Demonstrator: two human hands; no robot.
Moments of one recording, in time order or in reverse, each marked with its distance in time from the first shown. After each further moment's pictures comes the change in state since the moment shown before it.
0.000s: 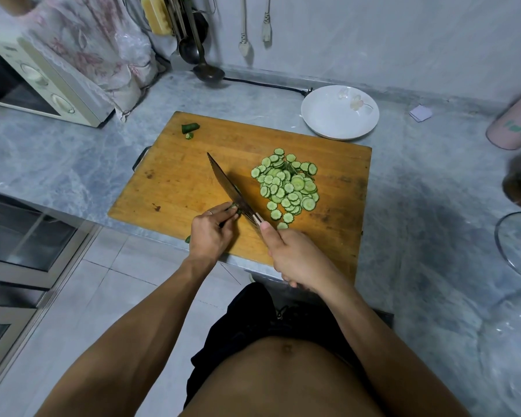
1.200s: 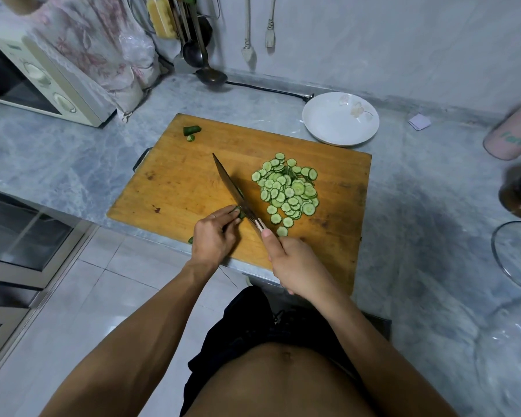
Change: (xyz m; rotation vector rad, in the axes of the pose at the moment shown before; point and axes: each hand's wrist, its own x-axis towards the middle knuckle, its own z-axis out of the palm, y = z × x) left_hand -0.003 0.005 0.003 -0.010 -0.003 0.019; right_hand -0.003 0.003 0.006 0.013 0.080 -0.019
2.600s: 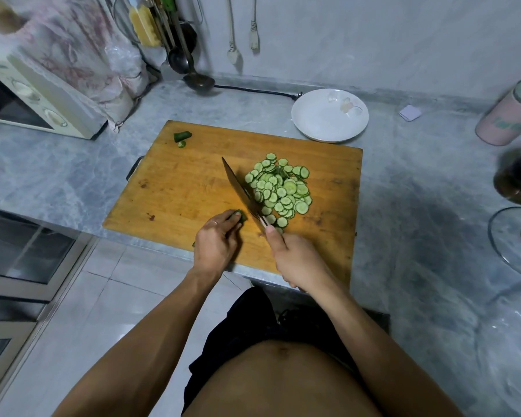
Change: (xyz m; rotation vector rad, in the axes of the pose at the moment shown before) left_hand -0.005 0.015 0.008 0.111 -0.064 -0.006; right_hand 0.014 0.019 -0.005 0.053 0.058 0.069
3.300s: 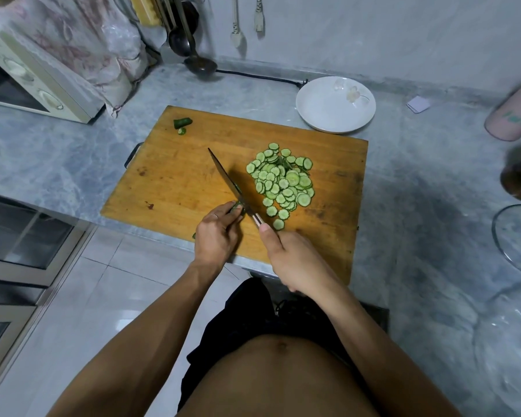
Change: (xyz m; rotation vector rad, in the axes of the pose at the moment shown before) left_hand -0.005 -0.001 0.002 -0.037 0.027 0.015; right_hand -0.019 -0.015 -0.003 -0.108 -0.063 -0.066
